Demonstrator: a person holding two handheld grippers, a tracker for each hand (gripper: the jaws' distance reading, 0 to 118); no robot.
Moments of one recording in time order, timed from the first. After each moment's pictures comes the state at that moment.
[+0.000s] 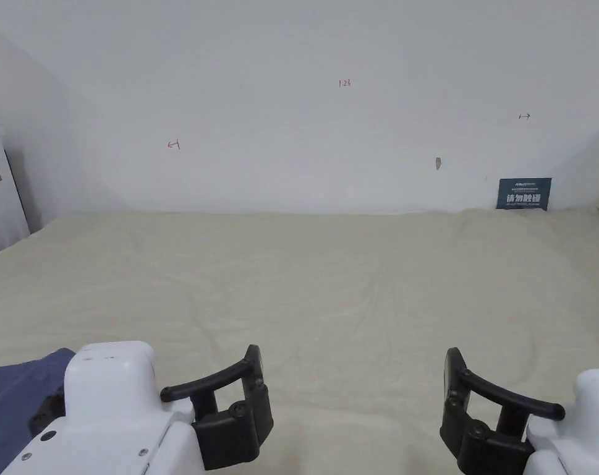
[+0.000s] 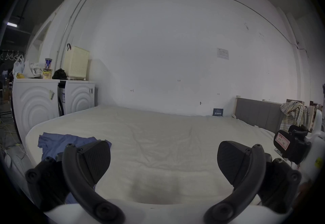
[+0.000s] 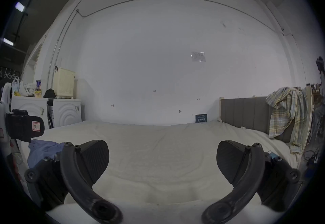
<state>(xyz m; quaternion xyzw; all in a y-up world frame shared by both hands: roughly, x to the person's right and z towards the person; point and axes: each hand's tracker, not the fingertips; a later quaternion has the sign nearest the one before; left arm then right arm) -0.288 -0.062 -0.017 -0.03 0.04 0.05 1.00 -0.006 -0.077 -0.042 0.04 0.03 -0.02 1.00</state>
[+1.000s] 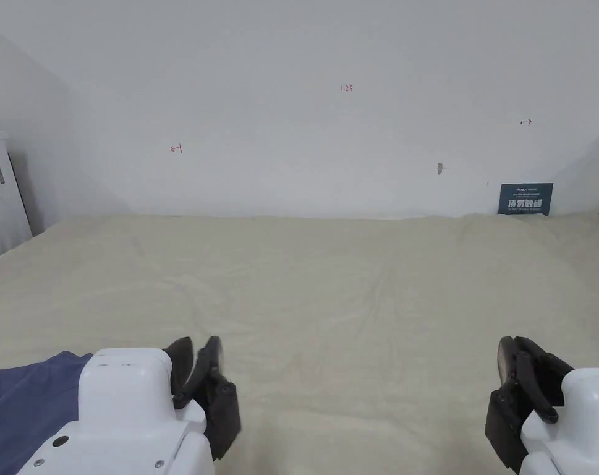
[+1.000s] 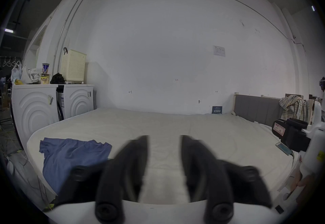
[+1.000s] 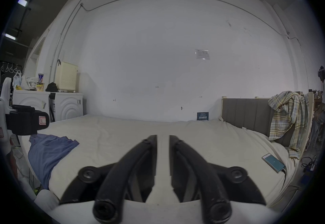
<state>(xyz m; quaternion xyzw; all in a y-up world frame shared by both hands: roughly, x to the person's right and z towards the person) -0.279 -0.061 -0.015 -0.02 0.04 0.03 1.00 -0.003 -0.070 -0.045 0.02 0.04 0.00 1.00</state>
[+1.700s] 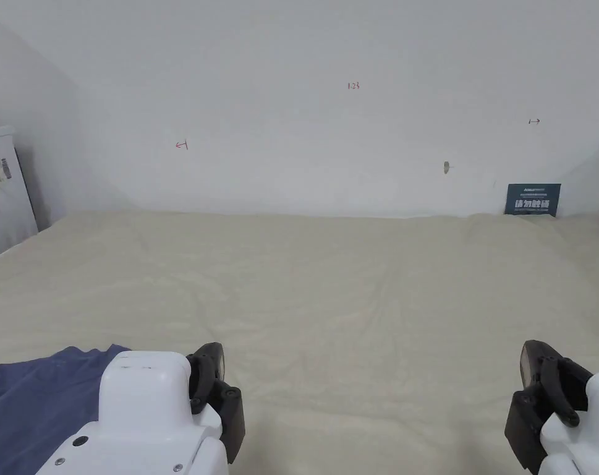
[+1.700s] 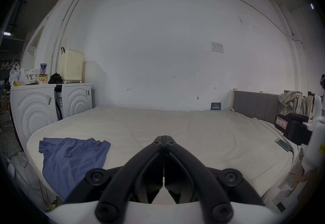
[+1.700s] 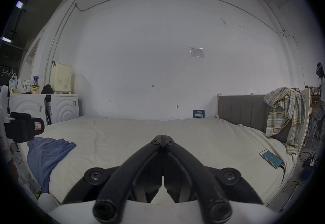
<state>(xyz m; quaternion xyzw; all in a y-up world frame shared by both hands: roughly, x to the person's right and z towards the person) -0.278 -0.064 -0.017 -0.04 0.04 0.02 1.00 -0.010 -0.072 -0.047 0.01 0.03 -0.02 1.00</state>
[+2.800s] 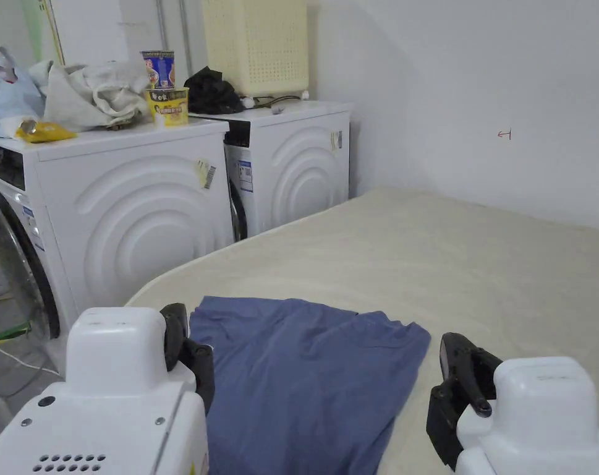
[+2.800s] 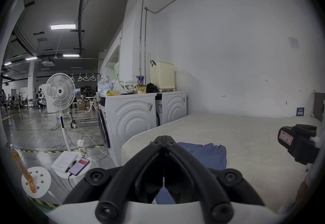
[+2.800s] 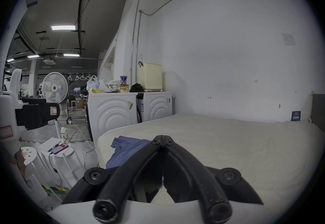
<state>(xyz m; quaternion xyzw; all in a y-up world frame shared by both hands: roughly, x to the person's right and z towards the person) -0.436 -0.032 0.123 -0.02 0.42 -0.01 0.91 -0.266 -0.058 -0.040 -0.01 0.43 -0.01 0.90</state>
